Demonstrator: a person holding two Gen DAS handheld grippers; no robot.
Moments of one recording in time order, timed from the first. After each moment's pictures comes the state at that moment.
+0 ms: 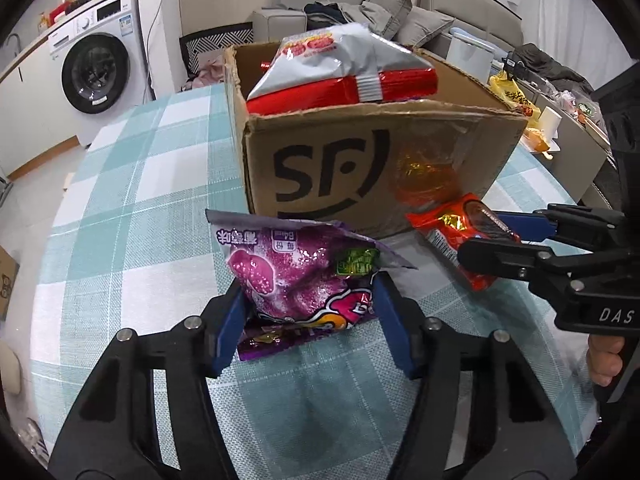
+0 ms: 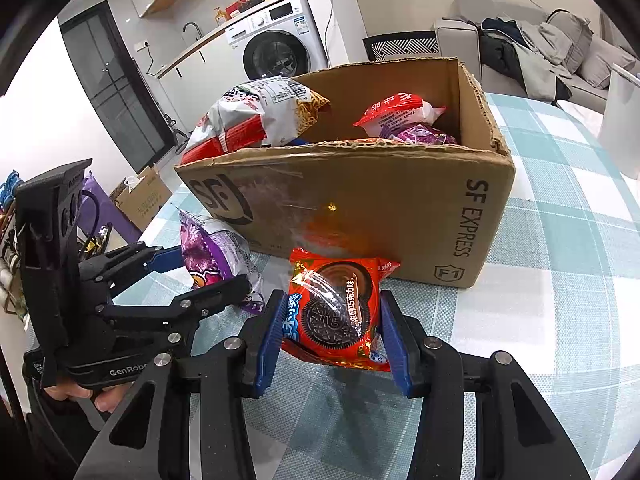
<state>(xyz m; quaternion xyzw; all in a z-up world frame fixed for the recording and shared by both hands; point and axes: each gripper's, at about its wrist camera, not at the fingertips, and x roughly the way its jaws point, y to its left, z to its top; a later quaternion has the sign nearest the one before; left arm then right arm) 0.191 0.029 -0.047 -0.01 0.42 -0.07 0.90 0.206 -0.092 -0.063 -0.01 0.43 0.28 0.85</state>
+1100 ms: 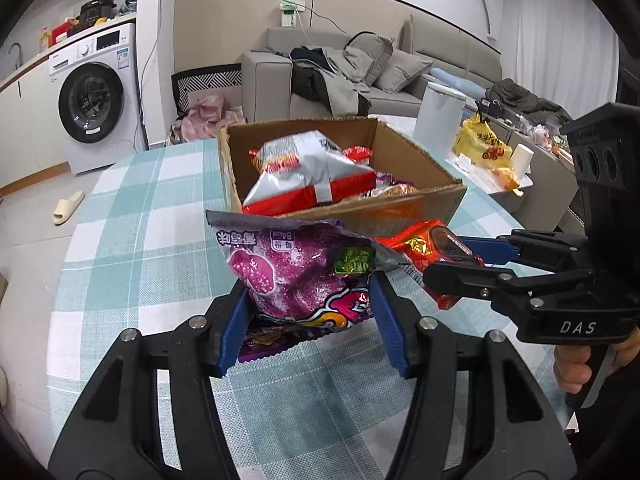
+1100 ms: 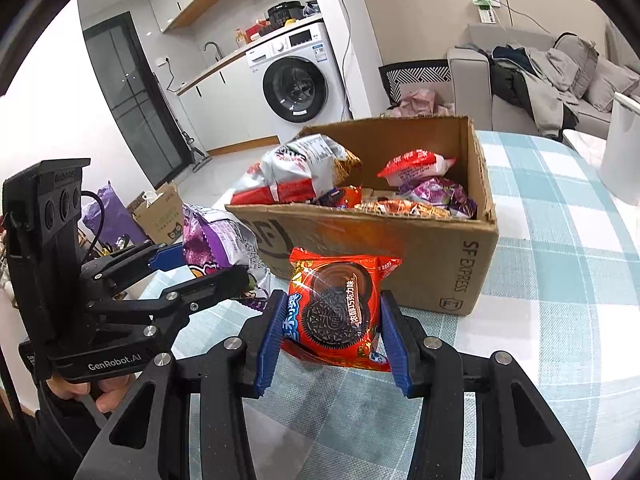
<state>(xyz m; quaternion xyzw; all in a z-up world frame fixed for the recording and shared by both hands) 0.145 0.023 0.027 -0.04 0.35 -0.09 0.93 0.181 -0.120 -0.027 0.00 0.38 0.31 0.87</state>
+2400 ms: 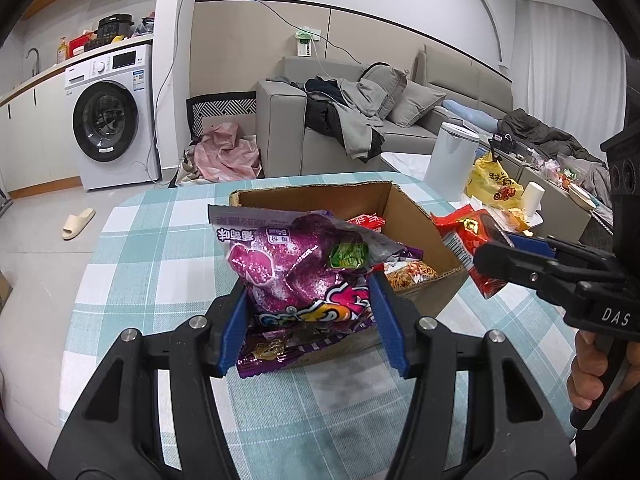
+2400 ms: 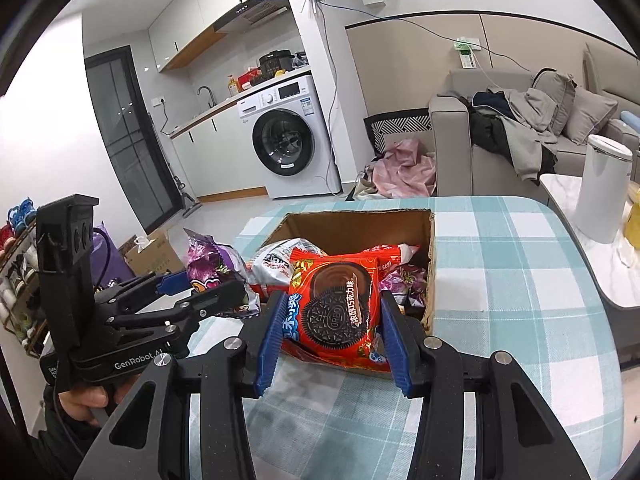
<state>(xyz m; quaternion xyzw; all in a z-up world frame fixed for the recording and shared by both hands) 0.179 0.024 0.076 -0.05 0.30 -0.06 0.95 0.187 -0.147 0.049 0.02 0.31 0.29 0.91</state>
